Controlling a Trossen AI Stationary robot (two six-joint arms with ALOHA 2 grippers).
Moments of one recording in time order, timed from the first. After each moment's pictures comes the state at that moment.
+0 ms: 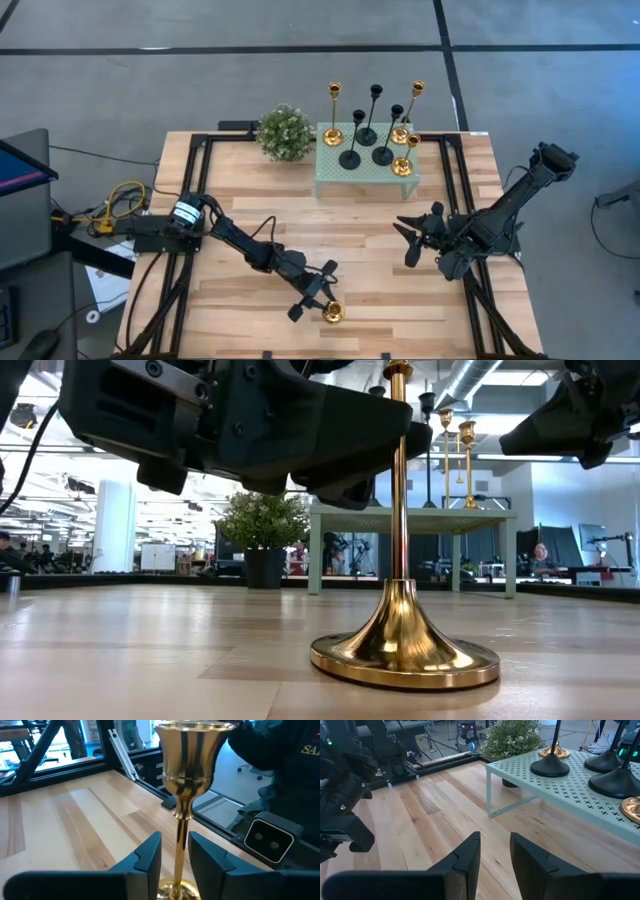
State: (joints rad) left arm -0.39 1.89 0.91 0.95 0.30 0.15; right arm 0.76 0.96 0.45 -0.25 1.21 0.83
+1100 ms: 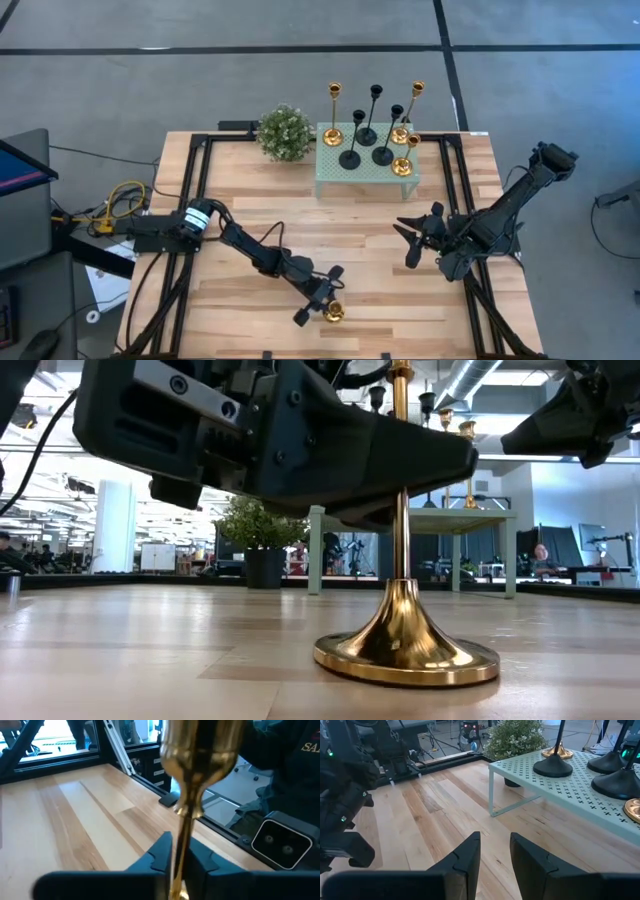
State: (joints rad) left arm -0.40 1.98 1.00 0.94 0.30 0.11; right arm 0.77 0.96 0.45 -0.25 1.21 0.82
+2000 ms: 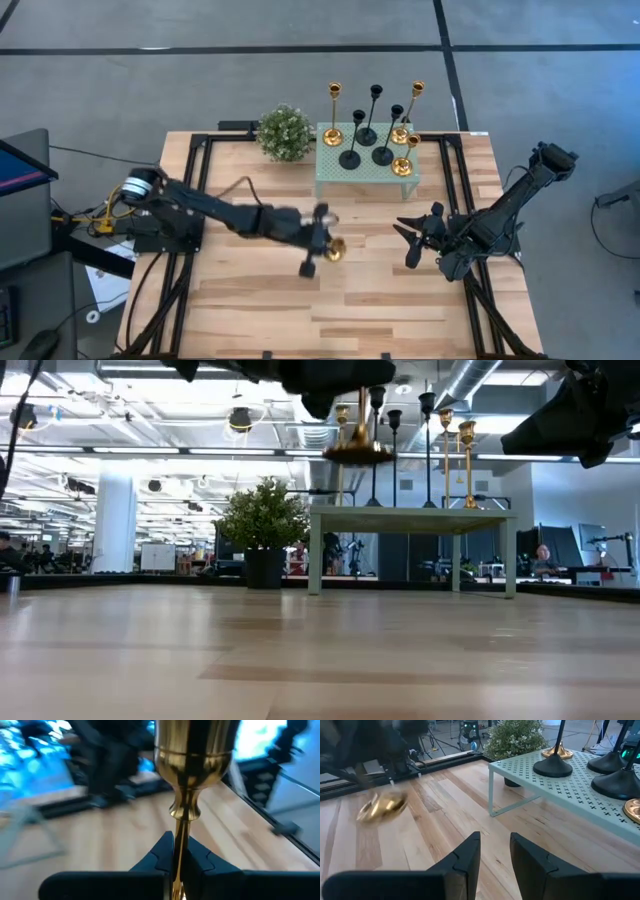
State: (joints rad) left arm -0.22 1.47 1.00 0.37 -0.01 0.18; right arm 0.77 0.96 0.45 -0.25 1.20 0.81
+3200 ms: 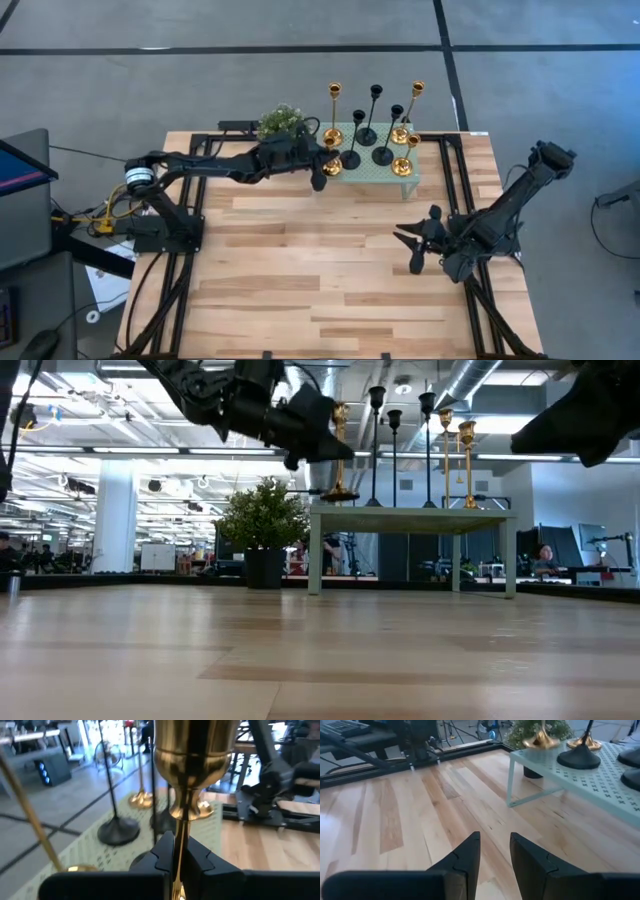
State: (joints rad) left arm 0.32 1.47 1.00 0.49 0.02 0.08; right arm 0.80 0.94 0.45 -0.25 1.12 0.77
